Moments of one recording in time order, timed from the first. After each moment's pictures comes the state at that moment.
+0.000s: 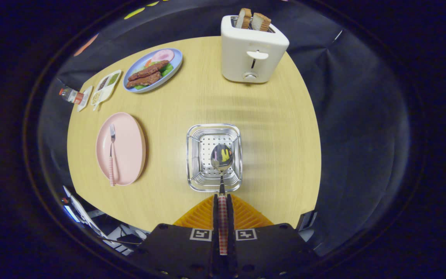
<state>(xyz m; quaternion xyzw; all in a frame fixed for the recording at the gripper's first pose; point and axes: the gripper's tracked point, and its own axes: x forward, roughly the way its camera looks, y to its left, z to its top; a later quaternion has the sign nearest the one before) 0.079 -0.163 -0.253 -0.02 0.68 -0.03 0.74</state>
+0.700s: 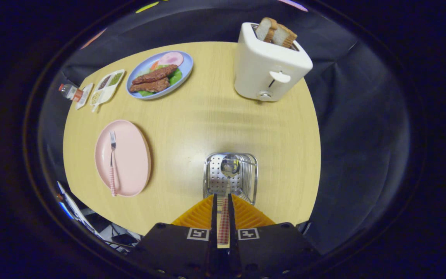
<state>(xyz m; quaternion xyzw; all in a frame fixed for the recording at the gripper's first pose) 0.119 -0.128 -0.236 -0.06 0.64 -0.01 0.76</state>
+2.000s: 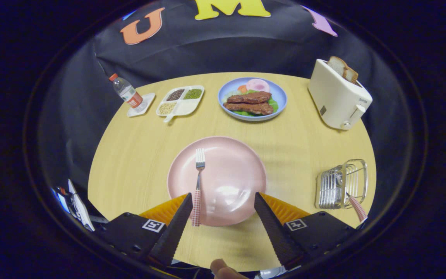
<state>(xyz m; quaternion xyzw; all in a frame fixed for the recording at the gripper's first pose) 0.094 0.089 -0.277 -0.01 0.51 0.11 0.85</state>
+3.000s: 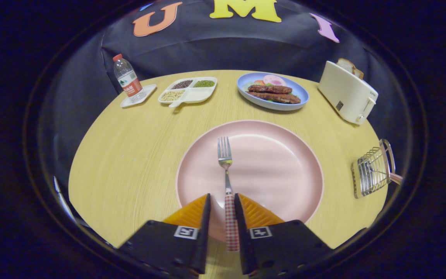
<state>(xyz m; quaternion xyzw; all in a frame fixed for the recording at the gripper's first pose) 0.104 0.143 -0.352 -0.04 0.45 0.05 0.89</state>
